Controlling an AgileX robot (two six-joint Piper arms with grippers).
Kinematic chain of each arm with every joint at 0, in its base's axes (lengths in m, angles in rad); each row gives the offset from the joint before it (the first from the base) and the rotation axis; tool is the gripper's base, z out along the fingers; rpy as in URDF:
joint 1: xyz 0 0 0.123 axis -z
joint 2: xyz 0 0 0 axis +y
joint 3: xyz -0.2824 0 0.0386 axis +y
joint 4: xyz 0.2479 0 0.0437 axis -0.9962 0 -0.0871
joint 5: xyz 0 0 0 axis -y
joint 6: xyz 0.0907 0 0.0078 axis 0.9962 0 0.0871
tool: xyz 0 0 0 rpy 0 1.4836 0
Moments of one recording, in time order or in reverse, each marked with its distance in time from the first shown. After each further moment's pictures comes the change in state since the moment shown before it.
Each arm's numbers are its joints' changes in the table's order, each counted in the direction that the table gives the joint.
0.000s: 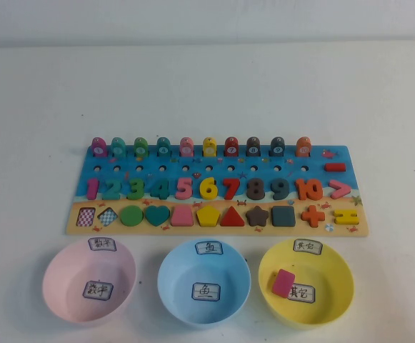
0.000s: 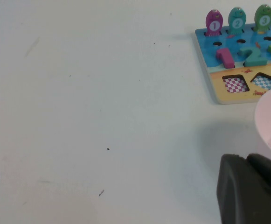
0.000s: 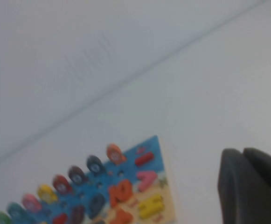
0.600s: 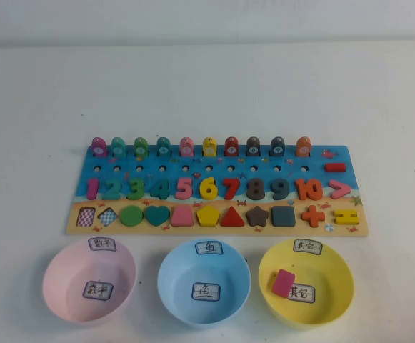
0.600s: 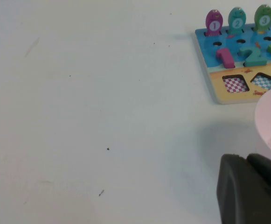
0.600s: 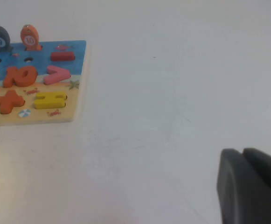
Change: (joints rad) right arm 0.000 0.000 0.000 0.419 -0.176 0.000; left arm 0.000 0.000 0.000 0.000 0.000 0.000
